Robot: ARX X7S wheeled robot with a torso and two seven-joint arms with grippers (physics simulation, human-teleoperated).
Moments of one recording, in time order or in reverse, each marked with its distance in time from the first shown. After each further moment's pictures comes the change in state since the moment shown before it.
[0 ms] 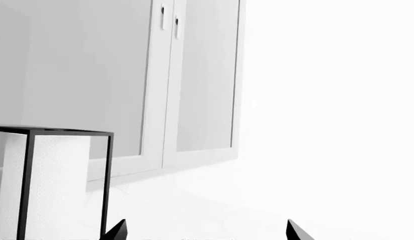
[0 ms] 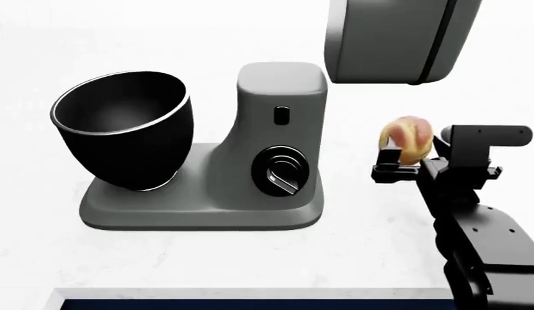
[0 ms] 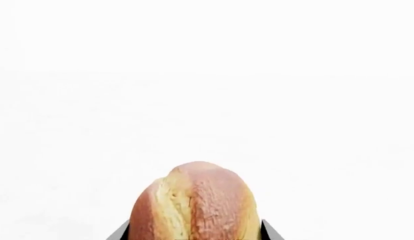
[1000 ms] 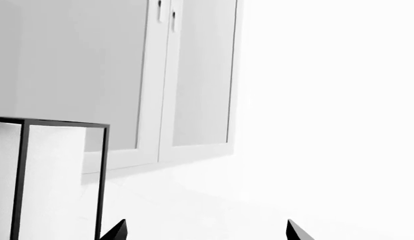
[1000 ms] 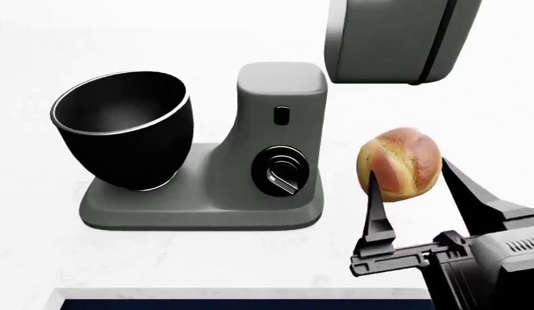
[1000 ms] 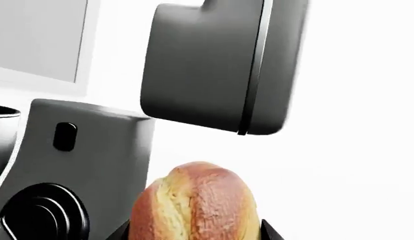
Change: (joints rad) left arm 0.067 0.012 -0.039 0.018 -0.011 0.026 0.012; right arm -0.447 0.554 -0.346 -0.836 0.417 -0.349 0.719
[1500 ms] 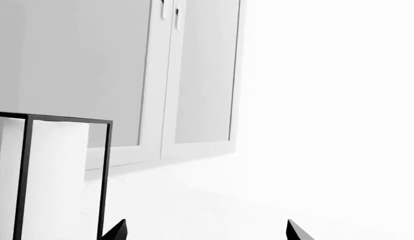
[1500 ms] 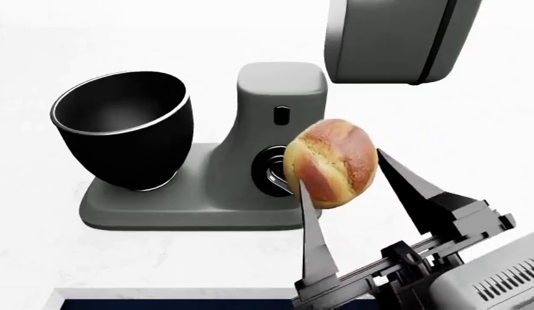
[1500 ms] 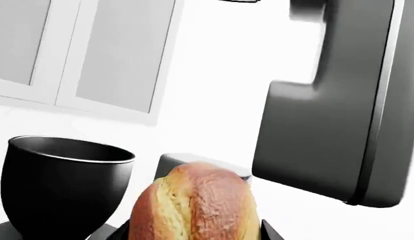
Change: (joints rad) left arm 0.030 0.009 -0.012 0.002 0.027 0.013 0.017; right arm 1.331 0.153 -1.643 -0.017 0.046 -0.495 0.585
